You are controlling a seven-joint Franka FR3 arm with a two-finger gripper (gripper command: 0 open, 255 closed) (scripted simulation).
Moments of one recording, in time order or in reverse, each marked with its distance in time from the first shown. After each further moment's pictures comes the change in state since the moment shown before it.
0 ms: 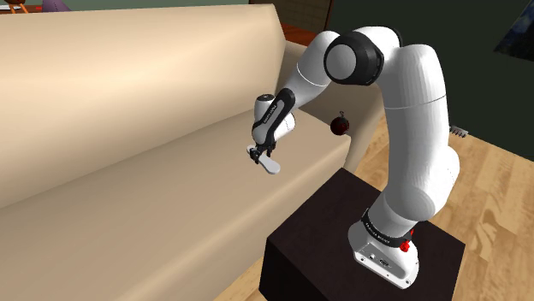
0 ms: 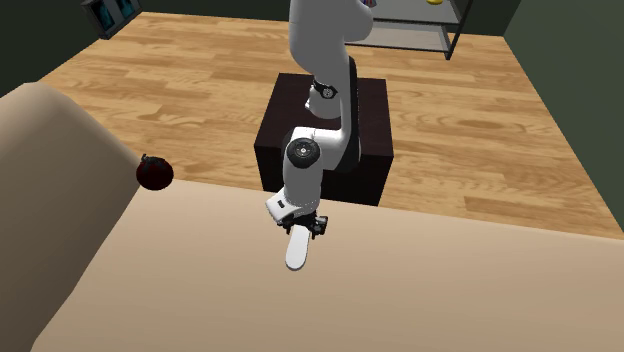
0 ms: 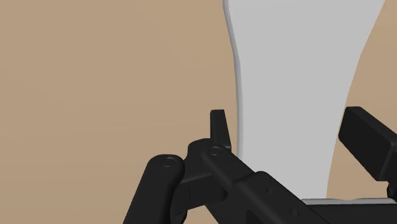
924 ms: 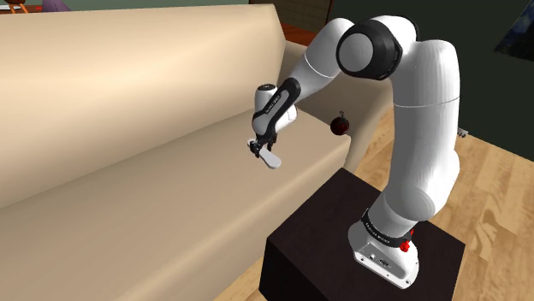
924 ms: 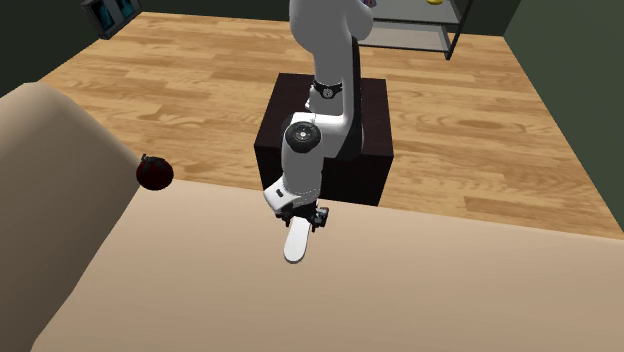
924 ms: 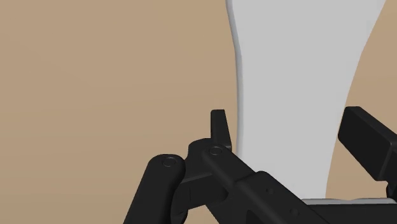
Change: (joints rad) arm 0.000 -0.105 0.001 -0.030 0.001 -0.075 -0.004
